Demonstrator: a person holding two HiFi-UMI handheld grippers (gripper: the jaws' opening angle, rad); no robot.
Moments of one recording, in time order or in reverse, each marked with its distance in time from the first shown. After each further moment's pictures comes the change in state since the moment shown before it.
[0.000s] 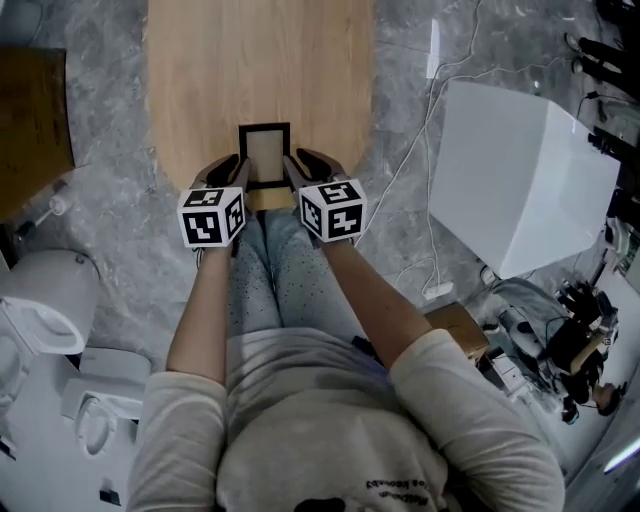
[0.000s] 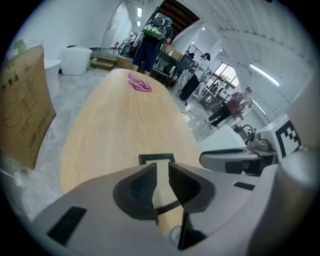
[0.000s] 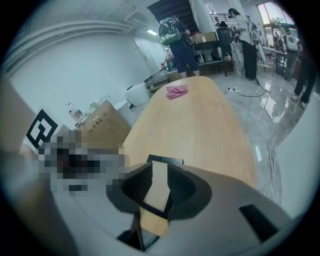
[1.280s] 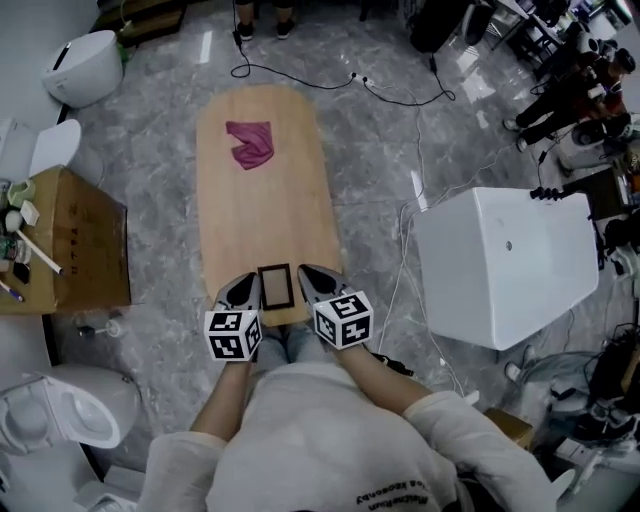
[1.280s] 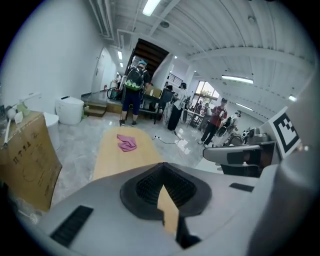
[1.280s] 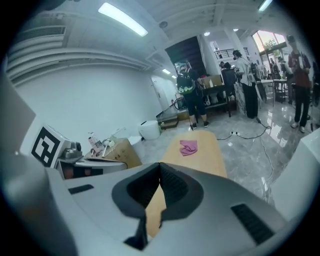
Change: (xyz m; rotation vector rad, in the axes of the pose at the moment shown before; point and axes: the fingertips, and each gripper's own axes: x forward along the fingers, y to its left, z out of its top) left arm -0.201 -0.123 0.121 0.235 -0.372 0.018; right arm -0.215 0.092 0.139 -0.111 -0.398 0.039
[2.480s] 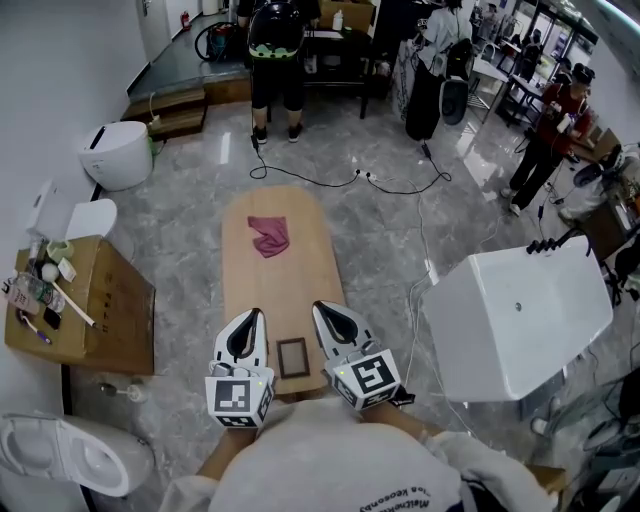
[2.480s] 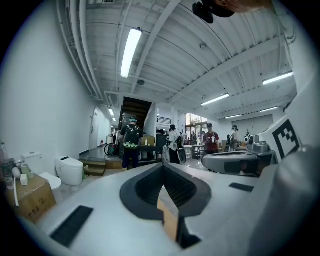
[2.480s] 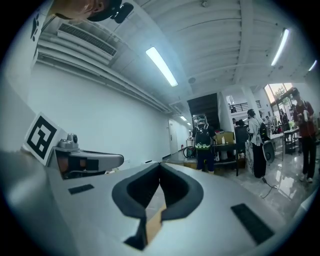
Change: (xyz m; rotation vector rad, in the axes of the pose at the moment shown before) left arm -0.148 -0.084 0.178 0.296 -0.543 0.055; right arm -0.131 0.077 0.168 -0.318 -0.519 0.027
